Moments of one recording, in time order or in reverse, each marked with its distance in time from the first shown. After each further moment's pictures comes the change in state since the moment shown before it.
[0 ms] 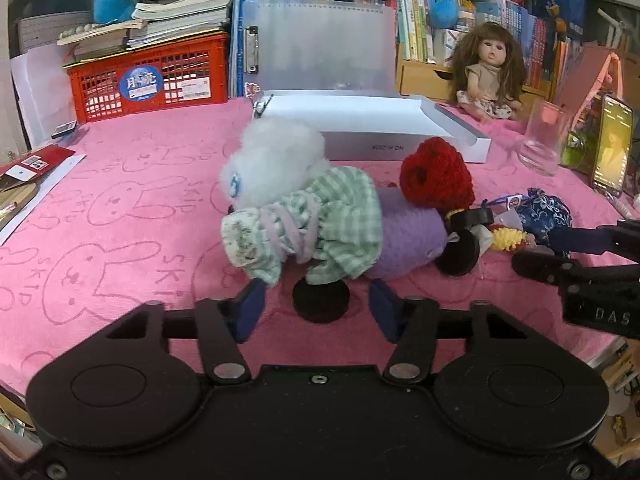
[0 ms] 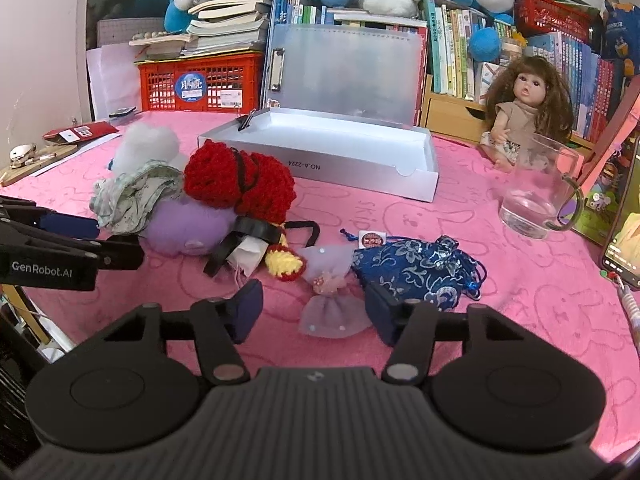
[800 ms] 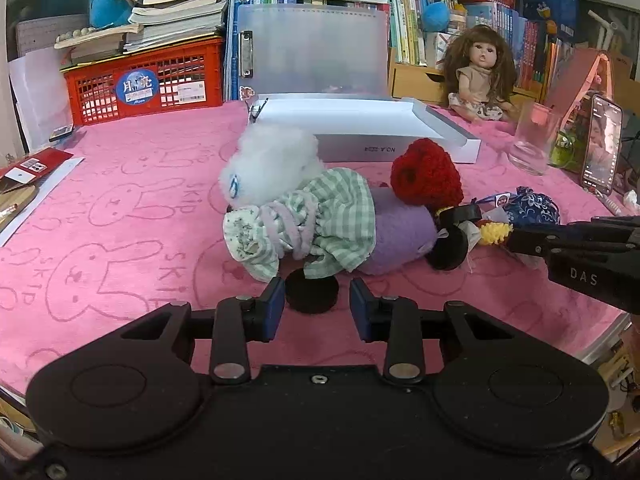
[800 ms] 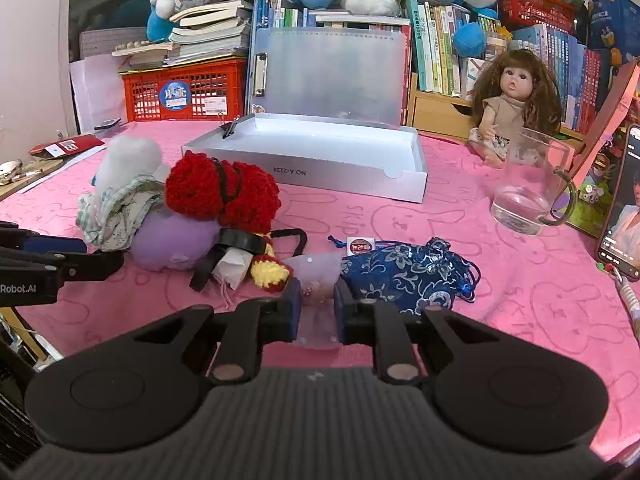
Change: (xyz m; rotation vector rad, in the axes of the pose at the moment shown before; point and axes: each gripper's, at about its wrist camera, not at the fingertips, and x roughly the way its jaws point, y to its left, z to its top) left arm -0.010 0.001 -0.003 0.015 -0.005 -0.032; right arm 0.007 -0.003 0.004 0.048 -0.002 -0.028
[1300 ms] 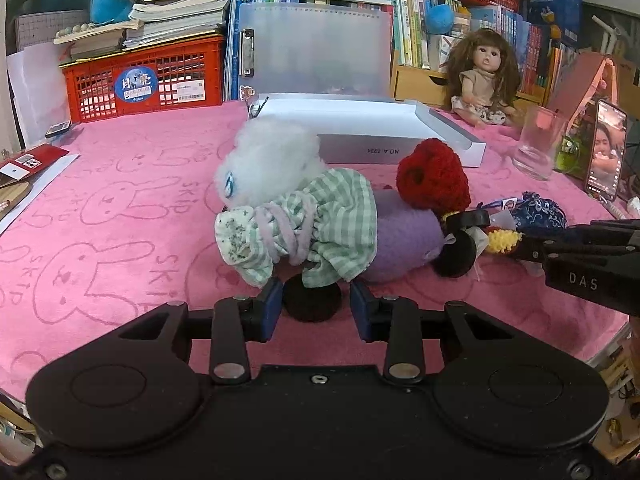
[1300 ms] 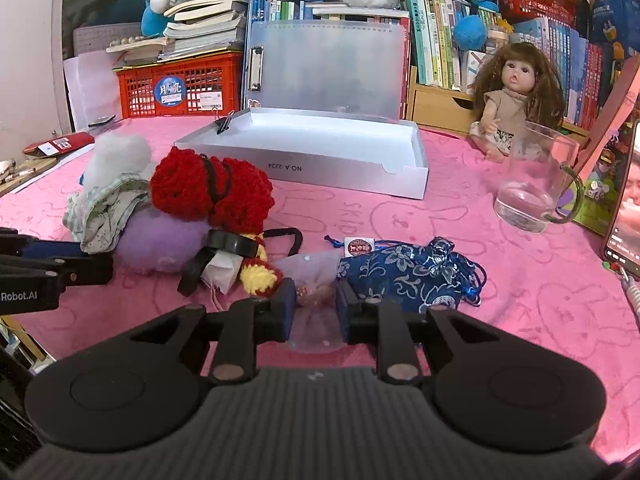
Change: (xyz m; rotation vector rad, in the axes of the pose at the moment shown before) left arm 0.013 0.001 0.001 -0.015 -0.014 0.000; right arm 0.011 -0.002 0.002 -0.001 0.013 0.000
